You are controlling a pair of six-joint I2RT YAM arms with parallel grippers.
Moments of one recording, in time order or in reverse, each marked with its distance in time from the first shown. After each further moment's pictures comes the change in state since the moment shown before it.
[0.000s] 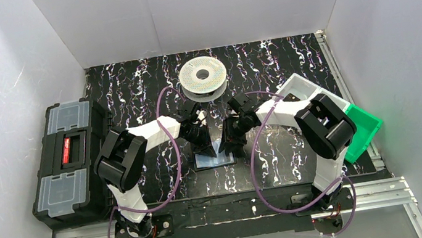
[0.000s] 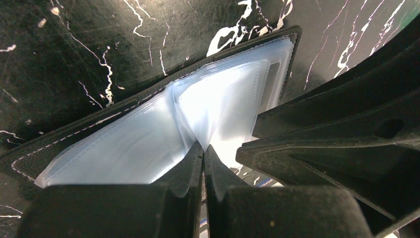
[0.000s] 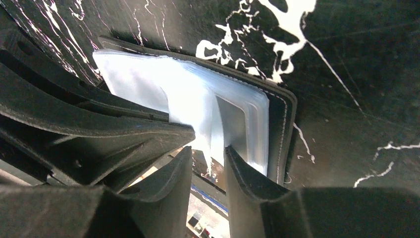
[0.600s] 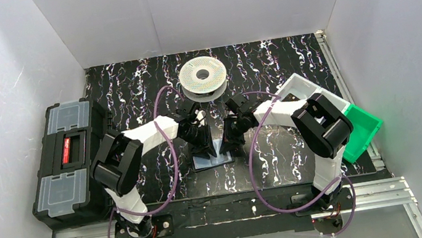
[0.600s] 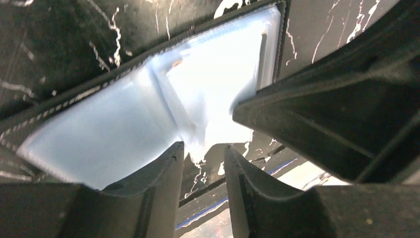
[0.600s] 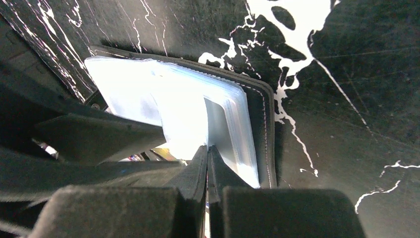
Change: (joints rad) left arm 0.002 -0.031 0.005 -0.061 -0.016 0.023; right arm 0.013 0.035 0.019 0.029 0.004 0.003
